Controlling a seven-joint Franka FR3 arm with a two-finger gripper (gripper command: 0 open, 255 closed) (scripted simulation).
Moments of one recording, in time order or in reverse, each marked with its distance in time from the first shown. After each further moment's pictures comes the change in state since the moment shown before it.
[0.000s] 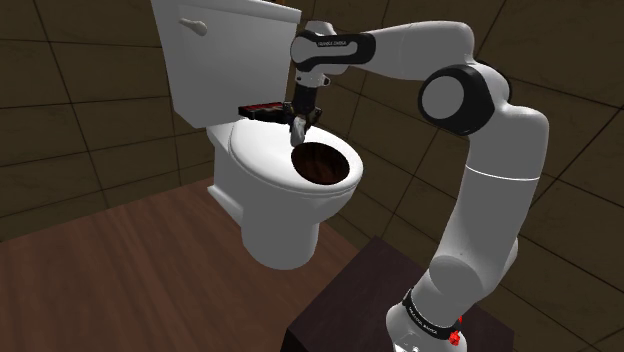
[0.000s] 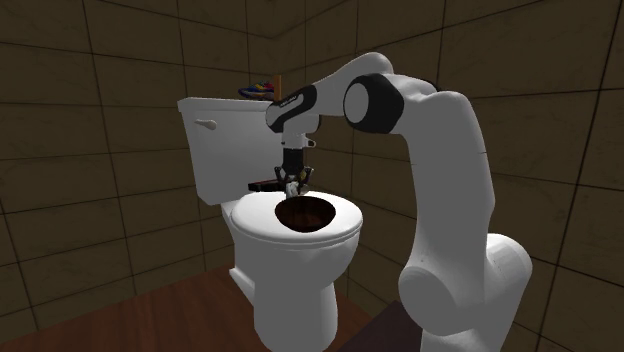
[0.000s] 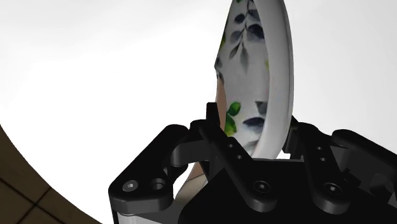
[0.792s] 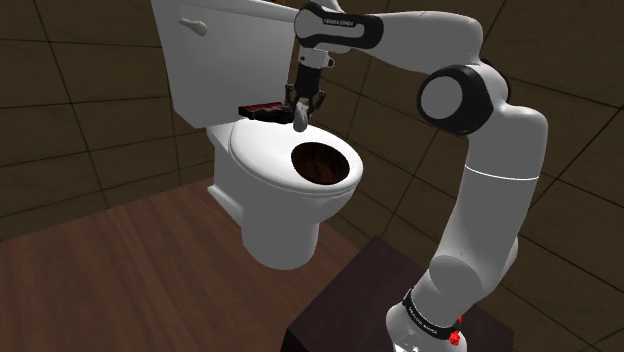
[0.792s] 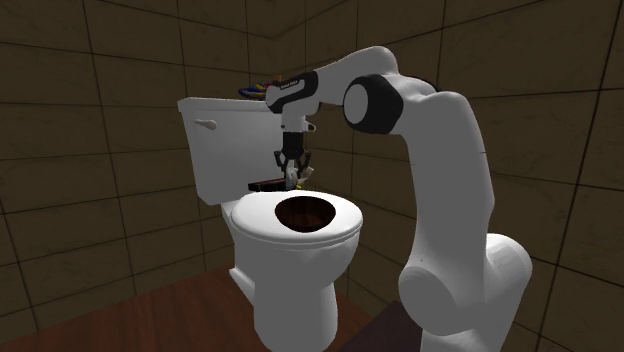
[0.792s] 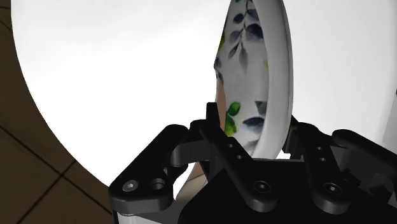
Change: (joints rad) arm -0.002 0.006 -0.001 0.160 -0.001 -0.155 0.008
